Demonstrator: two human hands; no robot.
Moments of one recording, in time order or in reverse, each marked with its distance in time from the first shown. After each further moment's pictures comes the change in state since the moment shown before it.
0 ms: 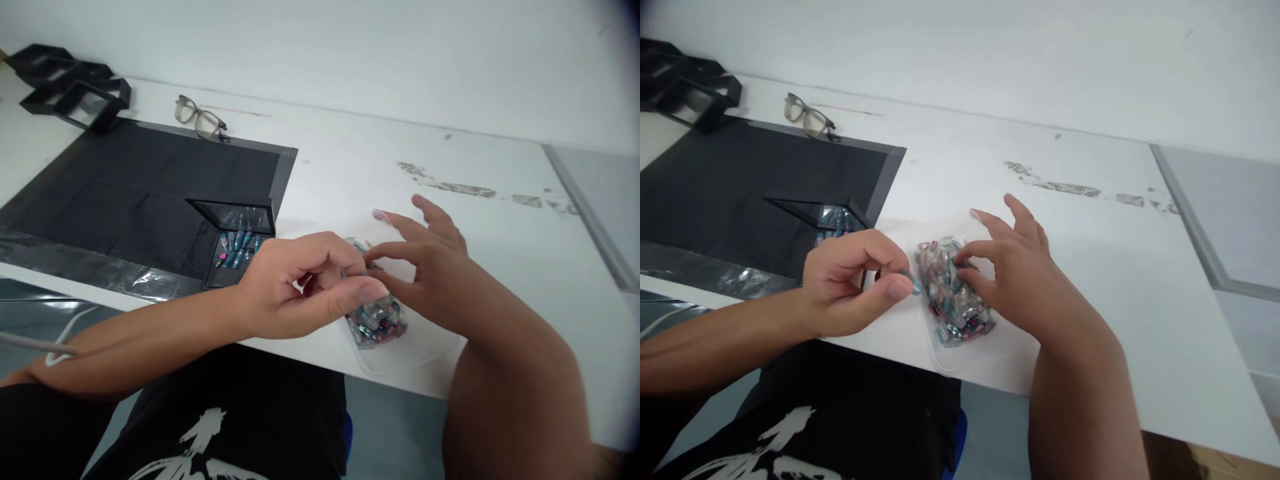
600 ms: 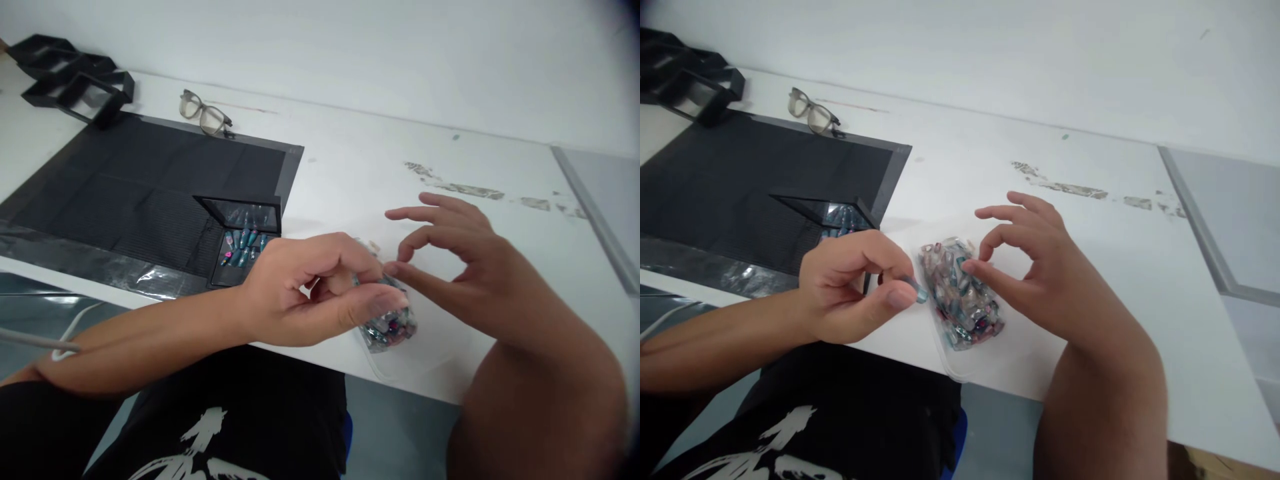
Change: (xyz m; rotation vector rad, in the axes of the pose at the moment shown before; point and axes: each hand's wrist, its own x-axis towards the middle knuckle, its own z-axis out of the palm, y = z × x) left_hand 0.000 0.006 -0.004 -0.009 0.013 -0.024; right_hand -0.001 0.001 -0.018 0.204 0.180 -0.123
